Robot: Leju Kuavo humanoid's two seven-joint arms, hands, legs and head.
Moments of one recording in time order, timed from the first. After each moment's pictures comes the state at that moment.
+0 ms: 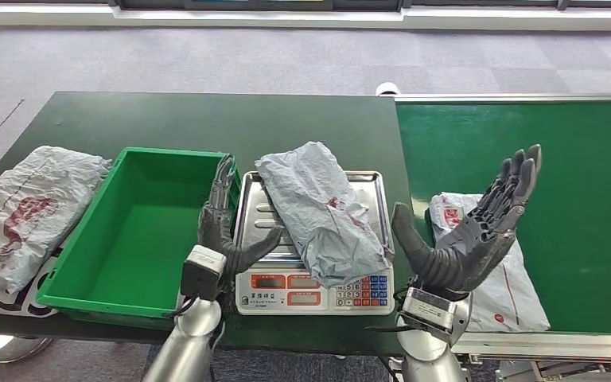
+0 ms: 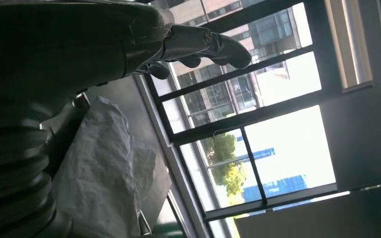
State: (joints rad) left arm -0.24 -0.27 -0.23 -1.24 -0.24 0.16 -0.63; right arm -0.13 0.27 0.35 -1.54 0.48 -0.69 -0.70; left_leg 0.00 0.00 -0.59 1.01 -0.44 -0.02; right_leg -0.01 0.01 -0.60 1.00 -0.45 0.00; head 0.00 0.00
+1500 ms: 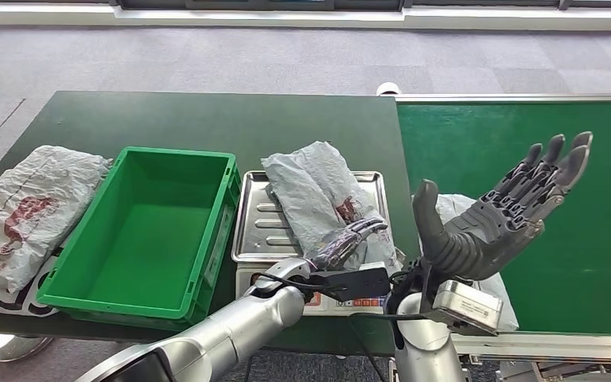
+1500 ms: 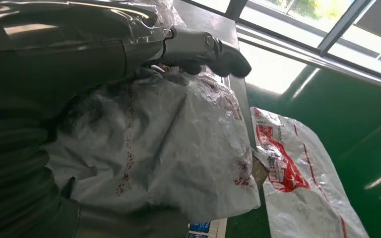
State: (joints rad) left arm -0.70 -0.35 -0.87 -0.46 -0.33 0.14 -0.24; right arm -0.20 0.32 0.38 -1.57 0.35 -0.69 -0.70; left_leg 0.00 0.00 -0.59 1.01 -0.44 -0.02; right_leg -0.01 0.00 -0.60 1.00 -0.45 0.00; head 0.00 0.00
